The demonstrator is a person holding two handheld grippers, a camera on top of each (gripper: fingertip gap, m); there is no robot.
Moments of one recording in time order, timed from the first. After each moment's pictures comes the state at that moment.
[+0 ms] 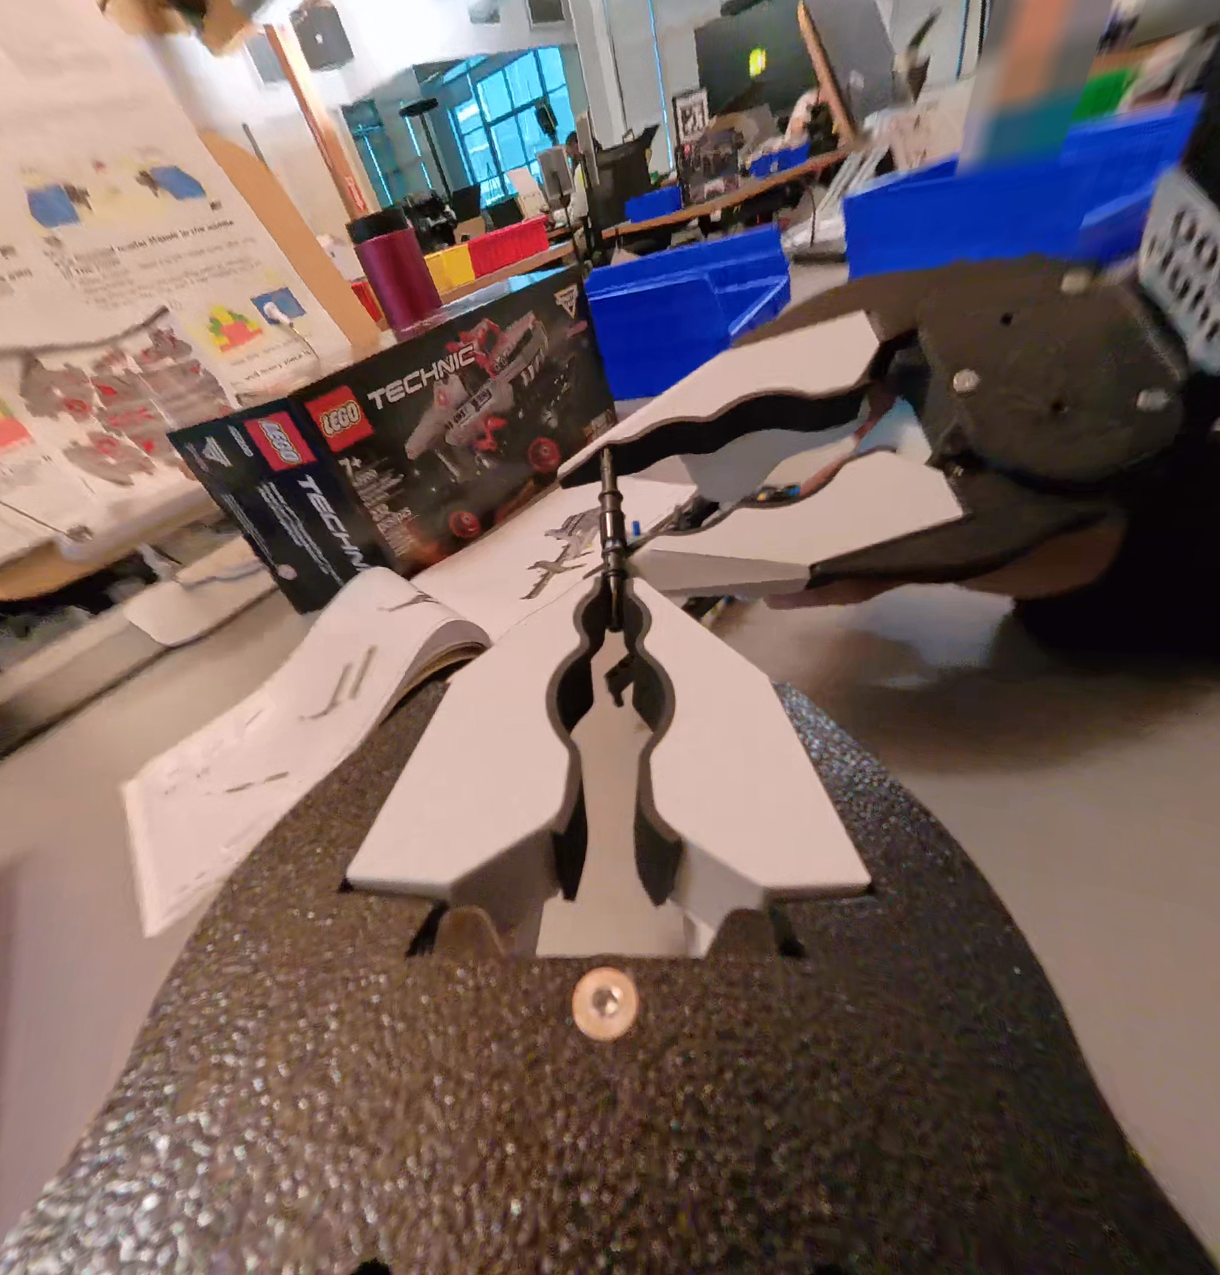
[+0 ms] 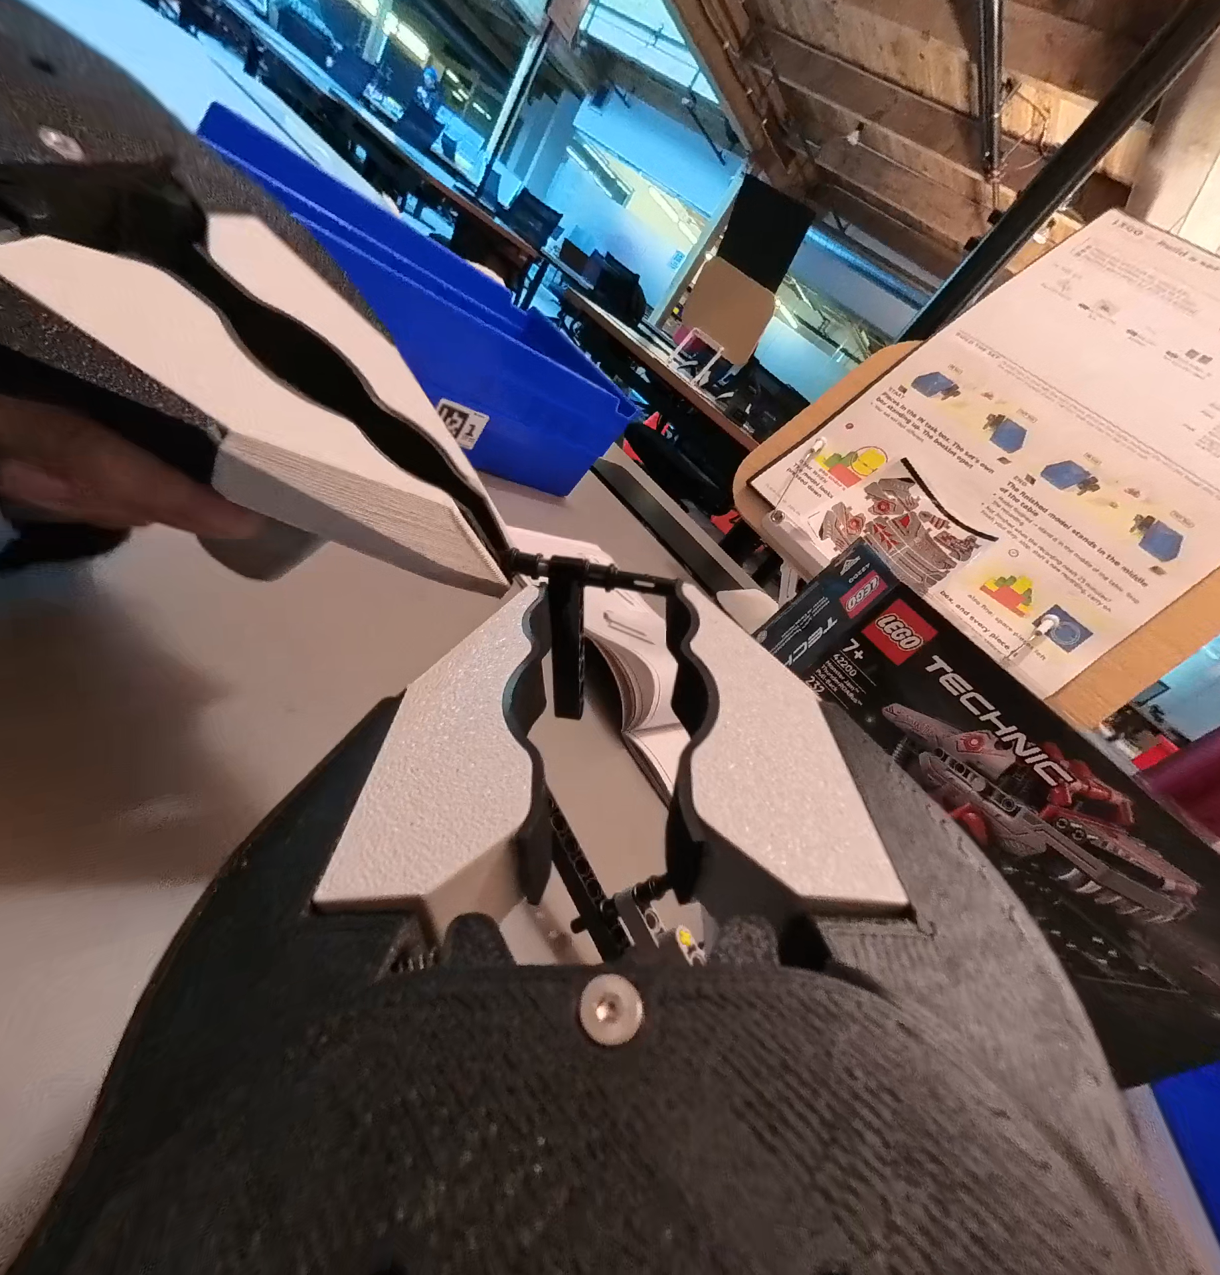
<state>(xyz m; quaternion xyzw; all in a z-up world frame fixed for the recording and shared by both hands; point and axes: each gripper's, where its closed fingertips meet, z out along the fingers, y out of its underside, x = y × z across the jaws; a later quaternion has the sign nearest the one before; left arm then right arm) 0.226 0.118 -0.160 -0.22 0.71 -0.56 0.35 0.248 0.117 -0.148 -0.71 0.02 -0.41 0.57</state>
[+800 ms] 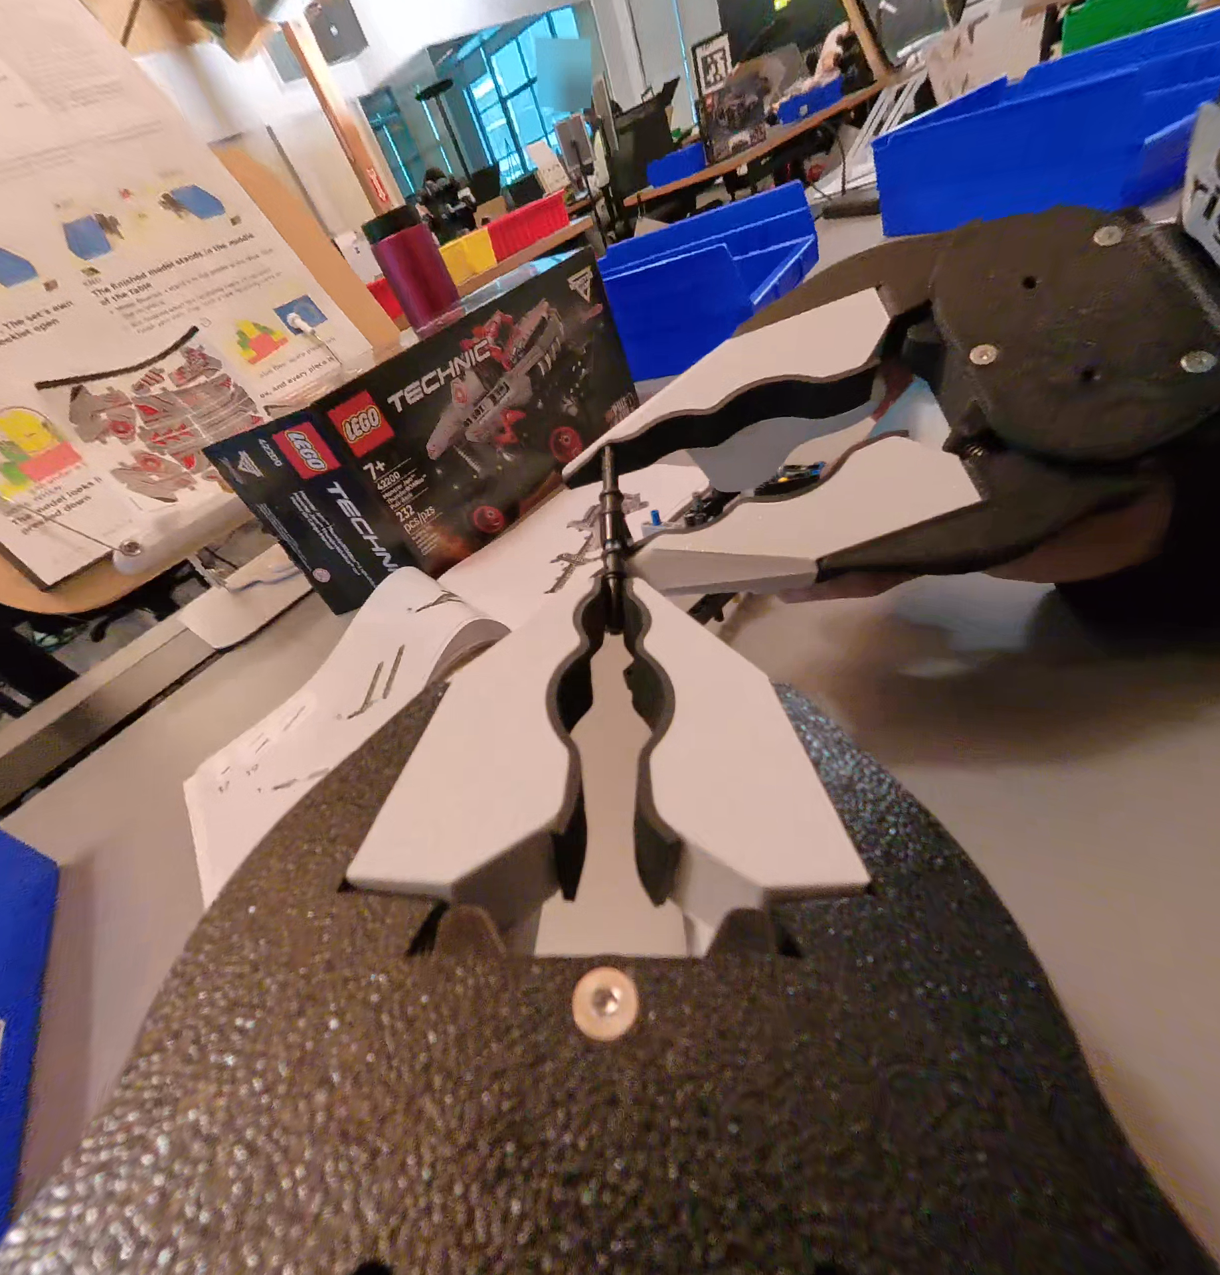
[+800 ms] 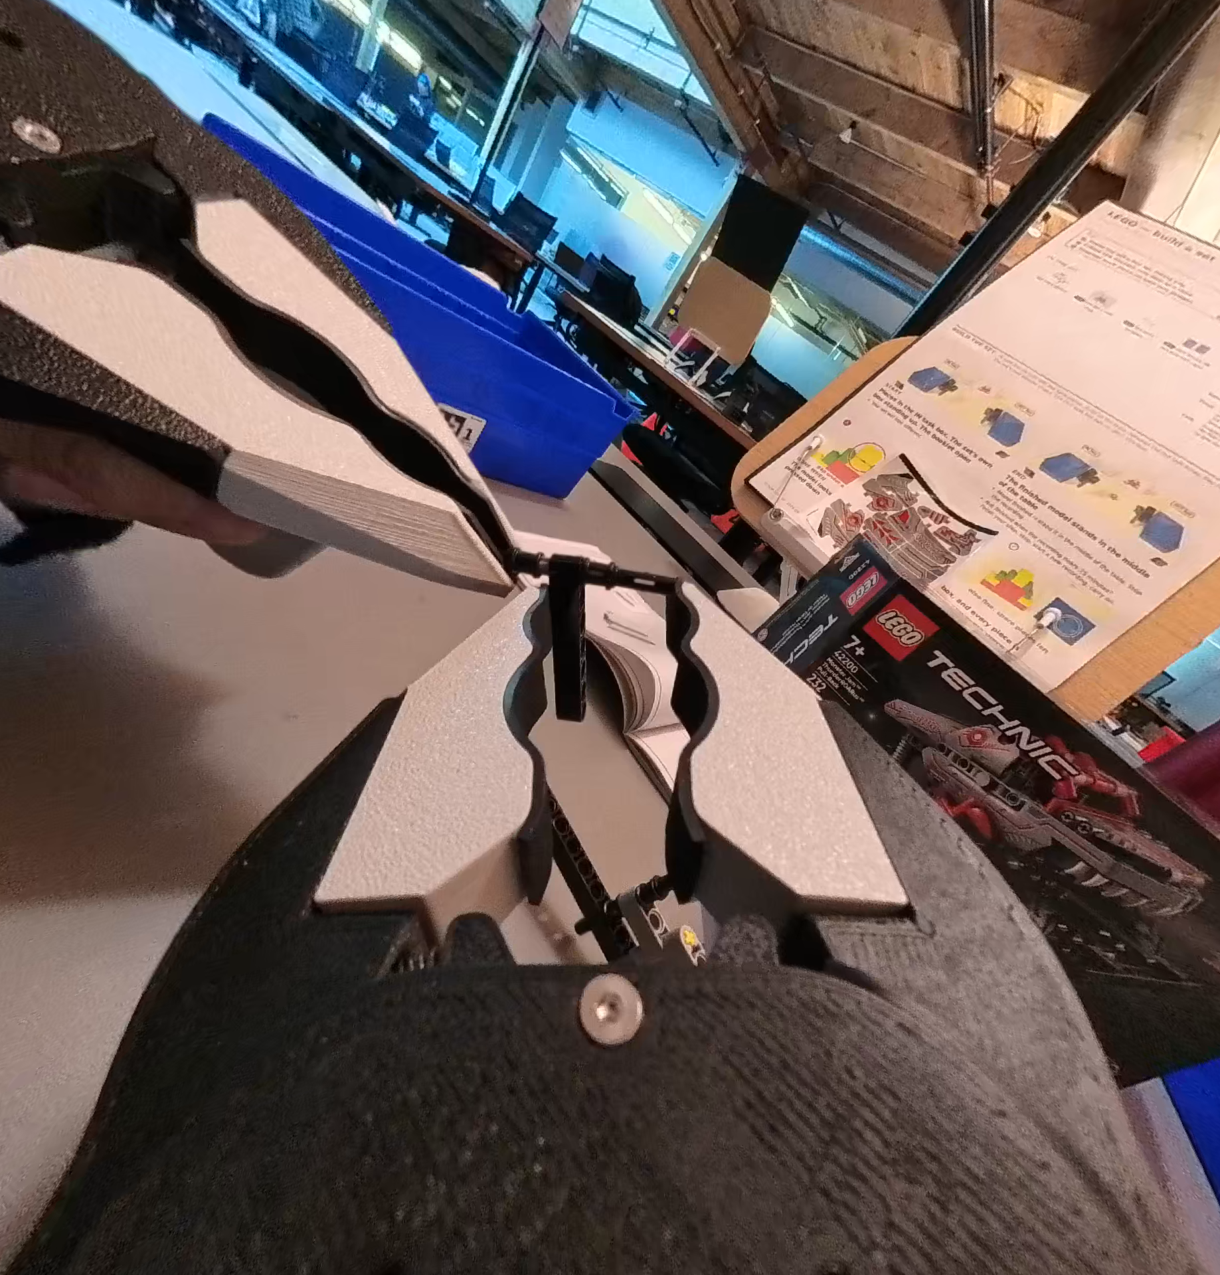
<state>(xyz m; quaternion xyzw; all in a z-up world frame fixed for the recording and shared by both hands) 0.228 0.119 -0.158 -0.21 0.73 -0.53 0.38 0.248 0.116 -0.148 -0.71 0.03 -0.41 0.58</state>
